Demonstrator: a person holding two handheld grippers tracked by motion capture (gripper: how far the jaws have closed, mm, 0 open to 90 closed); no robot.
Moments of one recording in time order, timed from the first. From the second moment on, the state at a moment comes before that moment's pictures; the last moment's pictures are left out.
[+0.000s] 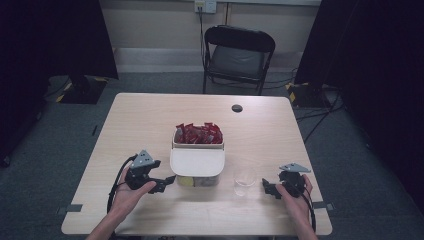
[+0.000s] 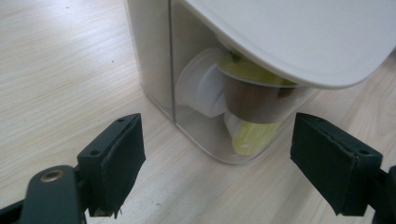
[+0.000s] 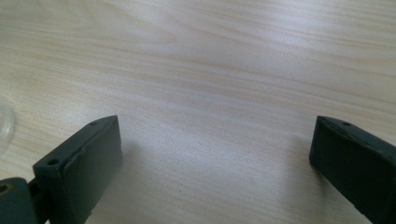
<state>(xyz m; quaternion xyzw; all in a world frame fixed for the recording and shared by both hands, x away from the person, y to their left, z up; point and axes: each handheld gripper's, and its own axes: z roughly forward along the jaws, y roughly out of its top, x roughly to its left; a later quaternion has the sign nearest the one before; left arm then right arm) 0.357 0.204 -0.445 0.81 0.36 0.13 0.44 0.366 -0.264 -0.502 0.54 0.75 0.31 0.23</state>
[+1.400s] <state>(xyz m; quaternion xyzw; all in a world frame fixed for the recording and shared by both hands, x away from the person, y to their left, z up) 0.361 0.198 -0.436 0.80 0.35 0.12 0.47 0.367 -0.266 -0.501 0.53 0.75 0.31 0.23</state>
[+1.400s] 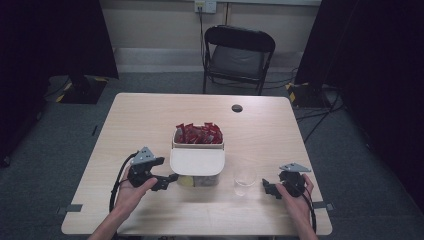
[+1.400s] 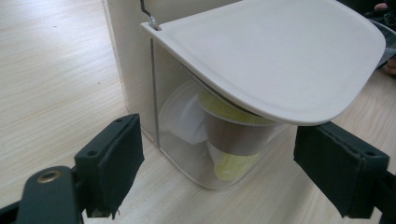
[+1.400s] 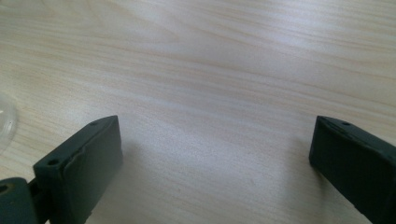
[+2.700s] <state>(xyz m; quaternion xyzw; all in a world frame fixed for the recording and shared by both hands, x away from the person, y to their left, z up) 0.372 0.193 -0.417 0.79 0.35 0.13 0.49 0.370 -0.269 -0.501 0.49 0.78 0.32 0.22</state>
